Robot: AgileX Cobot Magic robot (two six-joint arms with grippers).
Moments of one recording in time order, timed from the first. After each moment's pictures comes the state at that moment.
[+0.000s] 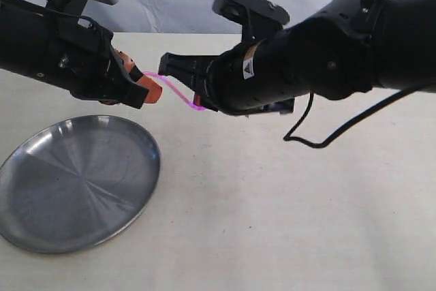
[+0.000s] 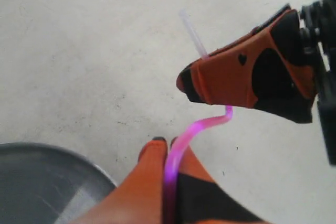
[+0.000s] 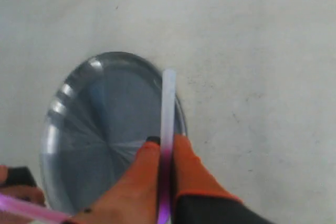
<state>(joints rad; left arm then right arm) -0.41 1.38 -0.97 -0.77 0.71 0.77 0.67 1.60 -1.04 0.01 0.32 0.83</state>
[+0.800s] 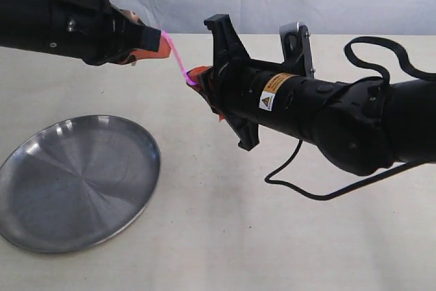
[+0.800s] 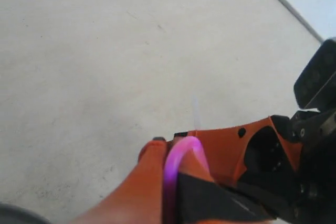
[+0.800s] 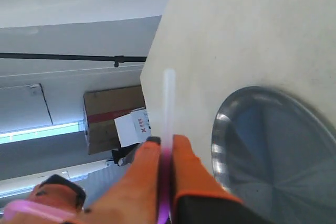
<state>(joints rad) -0.41 1.38 -0.97 -1.04 0.54 0.82 0.66 1.60 -0.78 0.05 -0.38 1.50</state>
